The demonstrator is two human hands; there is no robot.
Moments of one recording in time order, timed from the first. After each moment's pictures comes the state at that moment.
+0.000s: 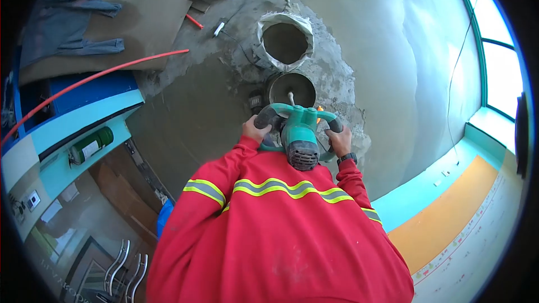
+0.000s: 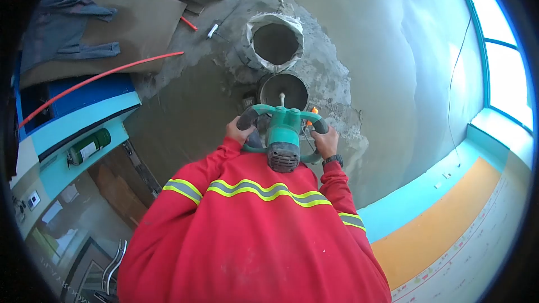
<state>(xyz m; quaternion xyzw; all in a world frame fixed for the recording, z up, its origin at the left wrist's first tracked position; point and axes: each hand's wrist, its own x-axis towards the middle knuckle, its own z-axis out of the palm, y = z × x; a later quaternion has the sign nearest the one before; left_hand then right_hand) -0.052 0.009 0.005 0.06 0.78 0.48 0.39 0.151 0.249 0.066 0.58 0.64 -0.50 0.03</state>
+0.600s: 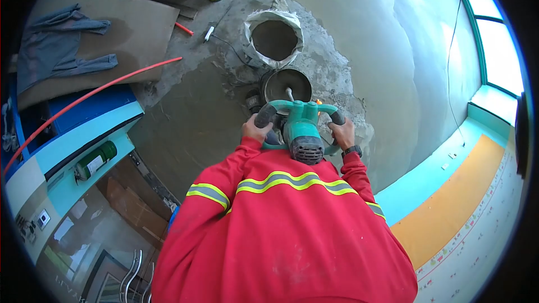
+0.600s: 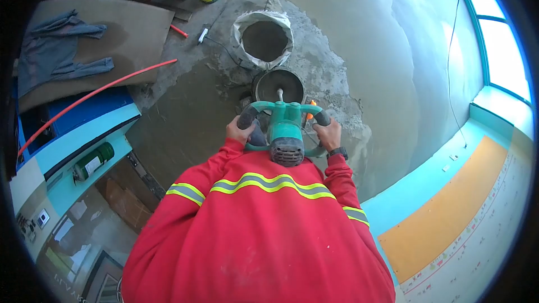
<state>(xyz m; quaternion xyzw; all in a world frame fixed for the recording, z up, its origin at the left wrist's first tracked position) -0.042 0.027 0.021 0.05 0.76 0.51 0.40 0.164 0.260 0.074 0.59 0.65 -0.49 0.02</state>
